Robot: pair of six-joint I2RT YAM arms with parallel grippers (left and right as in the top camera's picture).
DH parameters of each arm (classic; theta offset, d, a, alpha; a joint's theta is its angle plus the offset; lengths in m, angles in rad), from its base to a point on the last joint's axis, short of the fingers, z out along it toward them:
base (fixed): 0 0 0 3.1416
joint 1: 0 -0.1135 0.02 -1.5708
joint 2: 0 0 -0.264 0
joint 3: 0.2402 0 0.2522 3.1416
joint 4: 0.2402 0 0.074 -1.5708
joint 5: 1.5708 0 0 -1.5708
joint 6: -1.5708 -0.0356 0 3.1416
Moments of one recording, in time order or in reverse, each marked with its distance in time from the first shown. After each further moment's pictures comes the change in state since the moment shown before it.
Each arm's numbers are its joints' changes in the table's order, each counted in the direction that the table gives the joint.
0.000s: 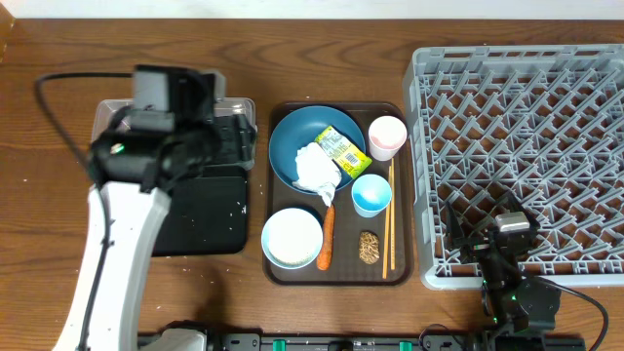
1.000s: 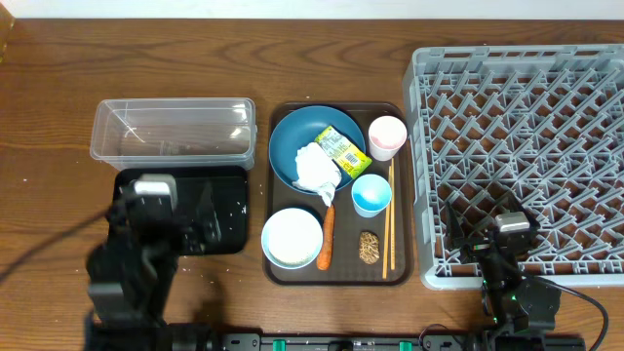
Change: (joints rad) left arm -0.159 0.857 -0.615 -0.377 -0.178 -0.252; right arm 0.000 0.000 0.000 -0.001 0.000 0.000
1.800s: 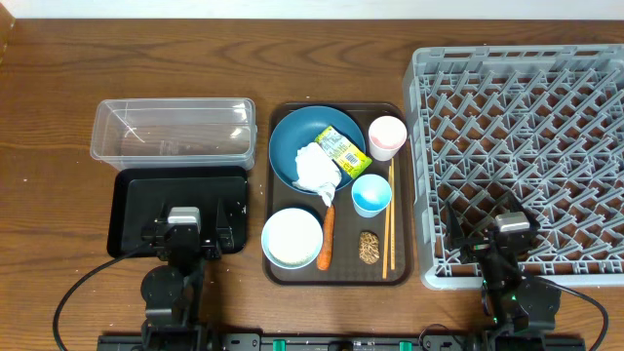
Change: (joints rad) left arm 0.000 0.452 -0.771 -0.552 -0.066 -0.032; right arm 0.000 0.000 0.000 0.001 0.000 0.000
